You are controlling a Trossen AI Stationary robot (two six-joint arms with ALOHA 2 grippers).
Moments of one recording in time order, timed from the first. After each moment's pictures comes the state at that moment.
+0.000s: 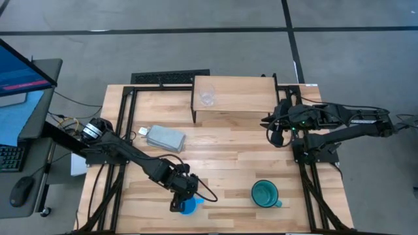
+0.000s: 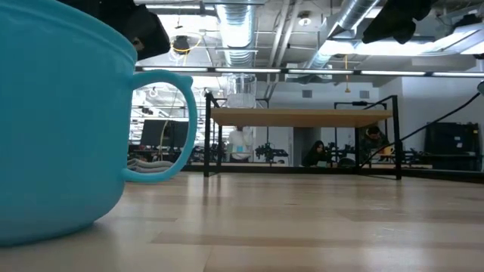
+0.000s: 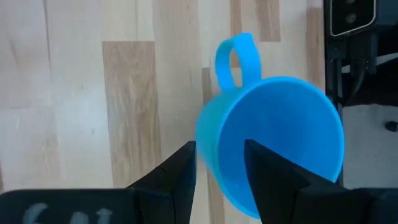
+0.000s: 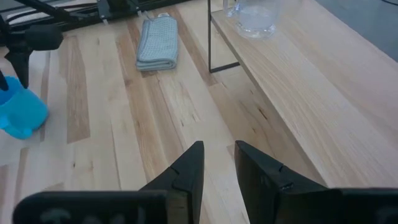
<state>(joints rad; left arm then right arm) -0.50 1.76 1.33 -0.74 0.04 -0.49 0.04 0.78 0.91 -0.79 0.26 0.23</state>
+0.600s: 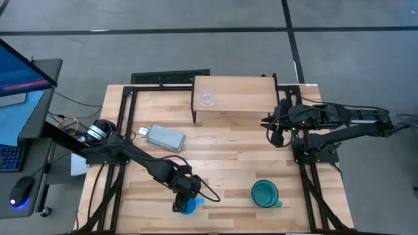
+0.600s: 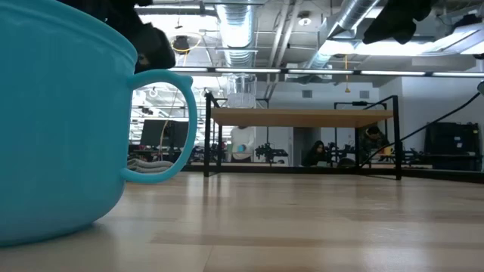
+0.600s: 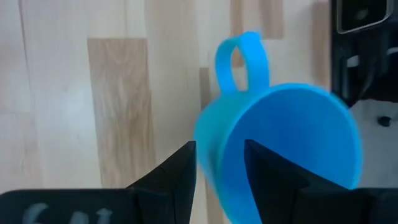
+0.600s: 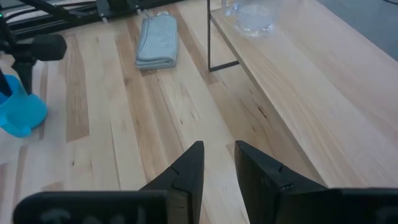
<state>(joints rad) -0.48 1.81 1.33 -0.71 0.08 -0.48 0.04 0.78 0.91 -0.79 0.26 0.23</state>
